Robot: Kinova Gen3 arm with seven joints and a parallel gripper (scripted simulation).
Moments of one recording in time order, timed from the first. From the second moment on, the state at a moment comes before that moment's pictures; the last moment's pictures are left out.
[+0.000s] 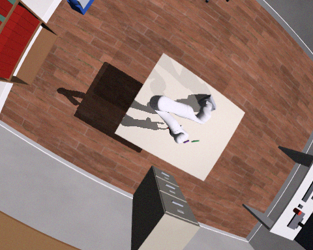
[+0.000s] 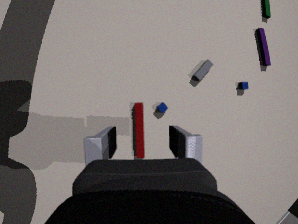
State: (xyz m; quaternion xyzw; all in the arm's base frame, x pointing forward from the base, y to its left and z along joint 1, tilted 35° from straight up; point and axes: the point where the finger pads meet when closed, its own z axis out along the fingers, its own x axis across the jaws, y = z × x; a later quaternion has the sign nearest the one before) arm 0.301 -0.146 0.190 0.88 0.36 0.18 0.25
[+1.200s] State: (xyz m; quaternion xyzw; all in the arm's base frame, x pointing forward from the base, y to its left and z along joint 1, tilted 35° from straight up) arm 0.300 -0.149 0.190 0.88 0.37 0.17 0.25
